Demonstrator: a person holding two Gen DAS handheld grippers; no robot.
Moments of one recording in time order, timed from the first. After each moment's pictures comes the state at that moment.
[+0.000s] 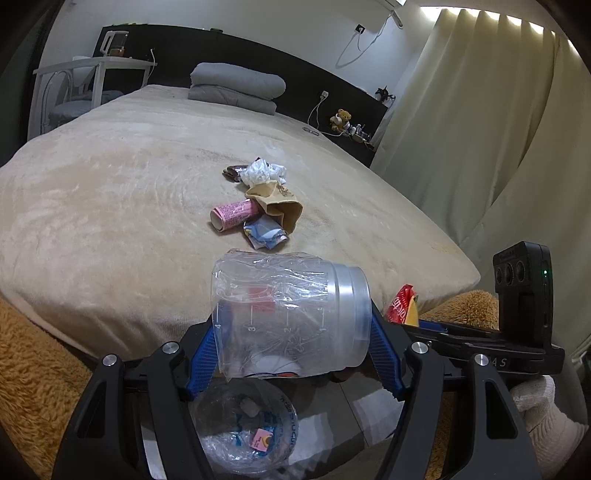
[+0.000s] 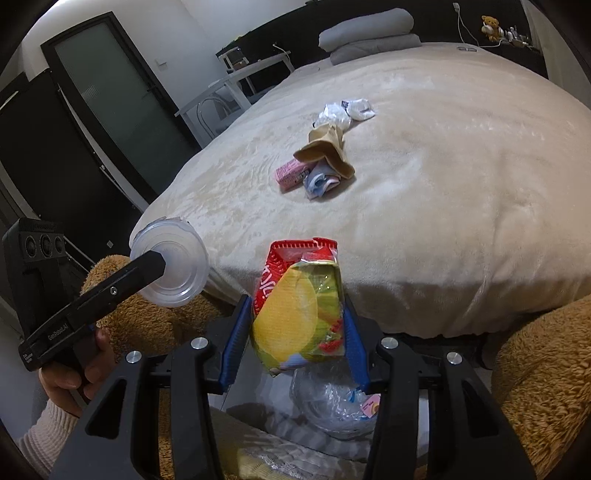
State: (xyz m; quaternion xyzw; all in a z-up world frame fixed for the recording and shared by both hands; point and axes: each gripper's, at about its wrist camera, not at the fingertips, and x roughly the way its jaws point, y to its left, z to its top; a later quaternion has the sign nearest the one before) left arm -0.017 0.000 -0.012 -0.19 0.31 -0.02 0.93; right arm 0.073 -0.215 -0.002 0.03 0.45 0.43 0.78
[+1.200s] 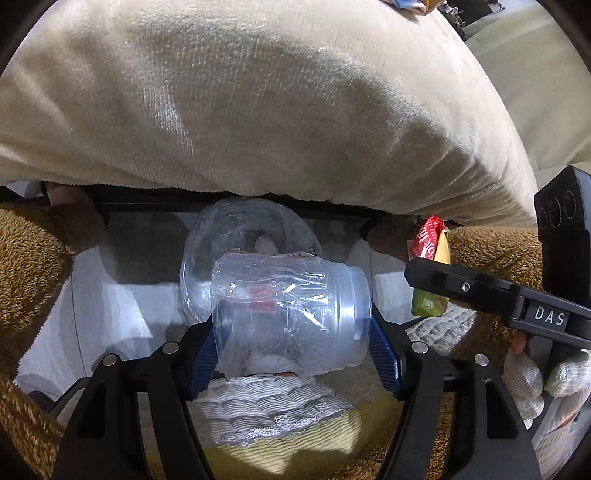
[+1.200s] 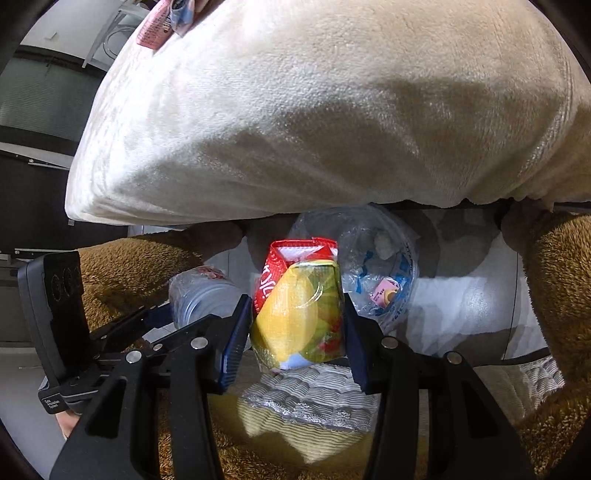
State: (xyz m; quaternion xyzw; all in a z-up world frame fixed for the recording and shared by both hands) left arm 0.033 0.000 -0.175 -0.28 0.60 0.00 0.75; right arm 0.110 -0.171 -0.132 0.03 0.69 0.33 0.65
